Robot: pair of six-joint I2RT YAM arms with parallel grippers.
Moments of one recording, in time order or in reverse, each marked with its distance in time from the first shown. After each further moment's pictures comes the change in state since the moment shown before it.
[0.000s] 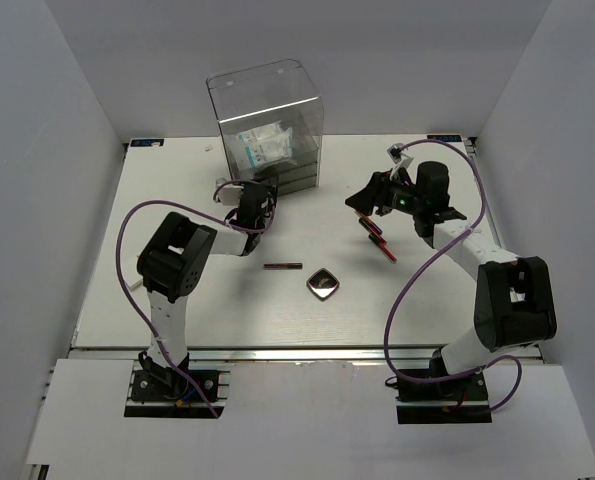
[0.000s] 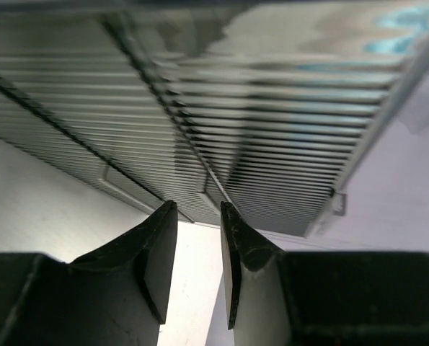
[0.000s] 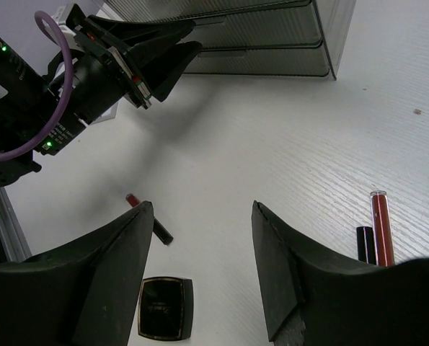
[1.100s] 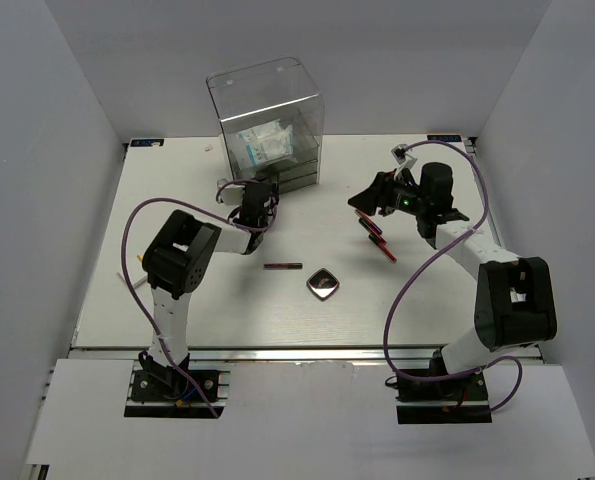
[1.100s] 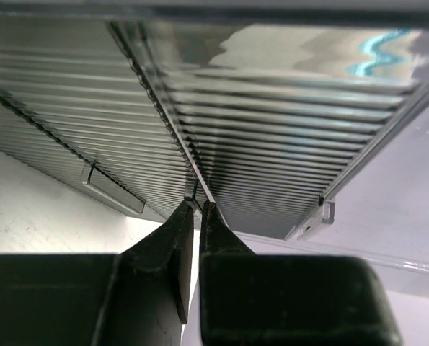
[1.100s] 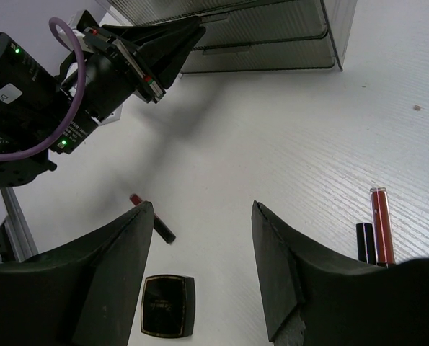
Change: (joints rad) left arm -0.003 0.045 0.041 0.020 -0.035 -0.072; right arm -0.027 0.000 -0.015 0.025 -0.031 0.025
